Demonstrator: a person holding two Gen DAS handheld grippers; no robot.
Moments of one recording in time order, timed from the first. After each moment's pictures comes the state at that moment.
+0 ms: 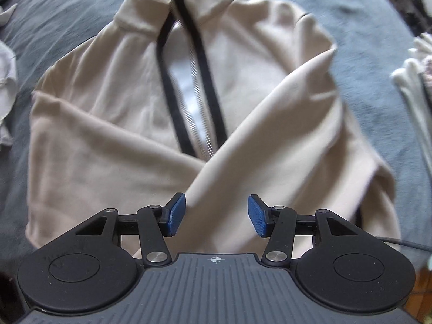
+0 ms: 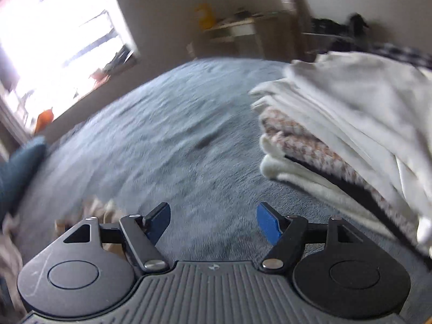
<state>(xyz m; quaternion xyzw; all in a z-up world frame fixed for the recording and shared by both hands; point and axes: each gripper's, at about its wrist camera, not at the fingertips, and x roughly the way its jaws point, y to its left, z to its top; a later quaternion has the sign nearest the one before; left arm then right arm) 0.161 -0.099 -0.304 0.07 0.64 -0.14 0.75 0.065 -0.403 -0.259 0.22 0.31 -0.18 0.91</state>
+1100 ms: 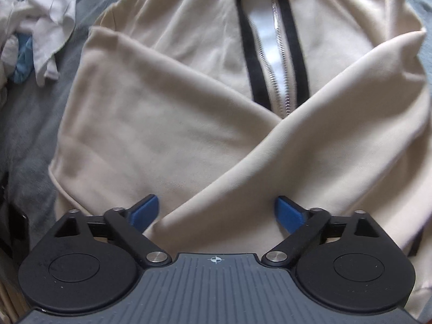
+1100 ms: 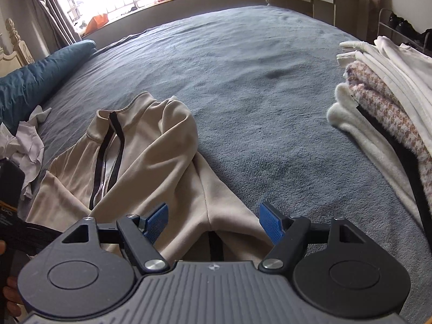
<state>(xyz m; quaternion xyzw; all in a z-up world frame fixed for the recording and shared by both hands) 0.152 -0.078 -0.349 0.07 0.67 0.02 0.74 0.057 -0.318 -0.266 0.13 0.43 -0.06 0.89</state>
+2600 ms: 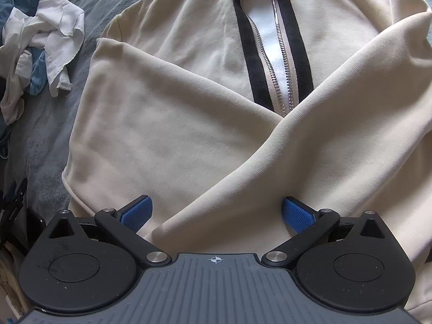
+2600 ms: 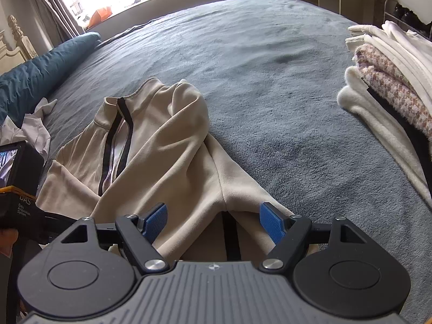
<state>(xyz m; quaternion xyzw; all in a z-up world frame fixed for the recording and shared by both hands) 0.147 -0.110 -0.339 0.13 0.66 0.05 0.74 0.053 -0.308 -0.277 0.15 0.44 -0.04 0.88</state>
